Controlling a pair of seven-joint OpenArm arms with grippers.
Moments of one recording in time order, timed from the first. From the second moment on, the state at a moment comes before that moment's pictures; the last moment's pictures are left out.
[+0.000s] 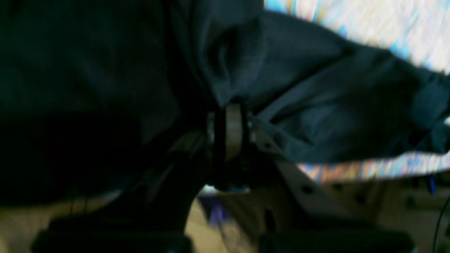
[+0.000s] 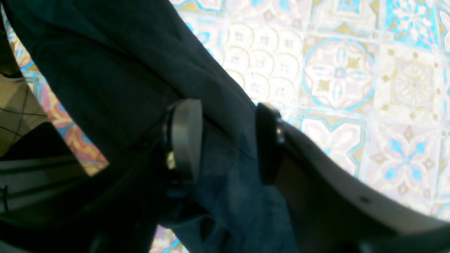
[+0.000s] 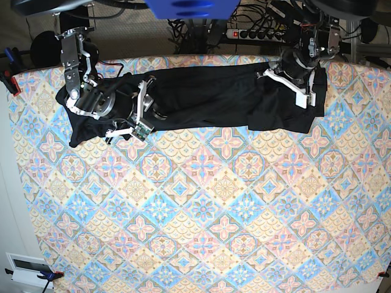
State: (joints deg) left arm 30.6 -20.4 -3.4 113.9 -46.7 10.1 50.1; right arm -7.7 19.5 -5.3 111.7 24.6 41.7 -55.5
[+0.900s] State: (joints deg) left arm 13.0 -19.1 -15.9 94.5 -64.8 10.1 59.2; right arm -7.6 19.4 -5.4 111.7 24.7 41.7 -55.3
